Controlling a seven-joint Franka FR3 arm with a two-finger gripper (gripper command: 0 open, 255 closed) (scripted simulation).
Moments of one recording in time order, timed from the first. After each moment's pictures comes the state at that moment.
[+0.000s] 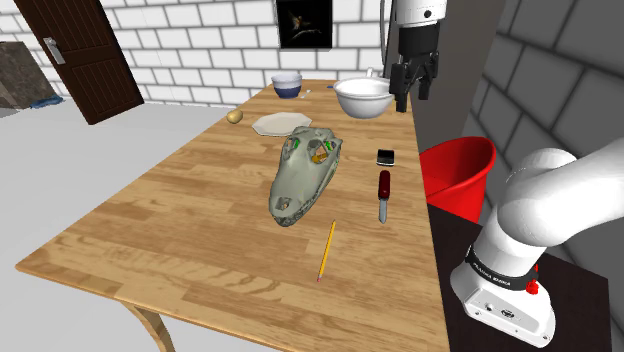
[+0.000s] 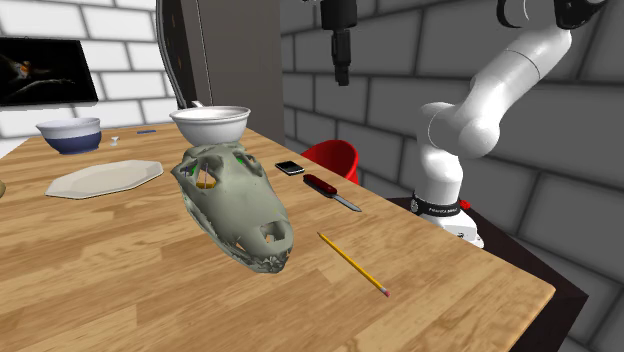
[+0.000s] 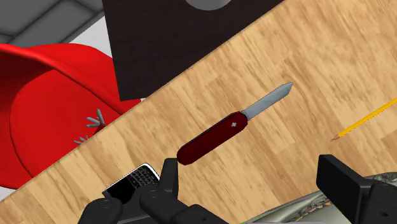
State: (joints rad) arm -0.02 -0.78 0.00 -2.31 -0.04 1.44 0.10
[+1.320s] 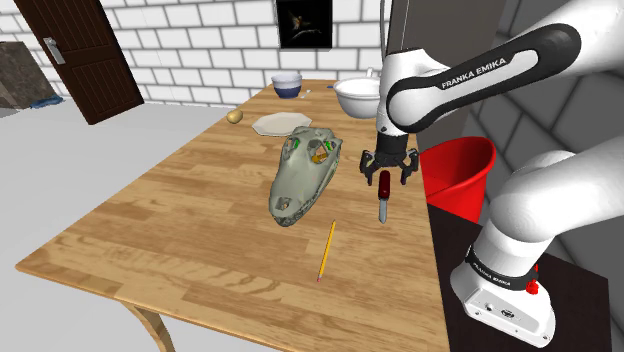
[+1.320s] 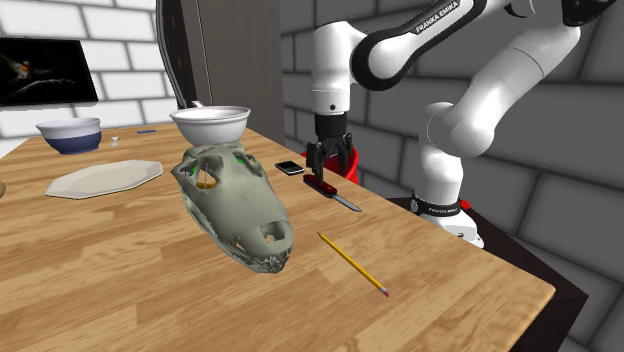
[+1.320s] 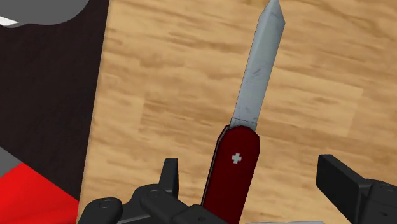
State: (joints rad) arm -0.18 -0.72 0.19 -2.86 0.17 2.12 0.73
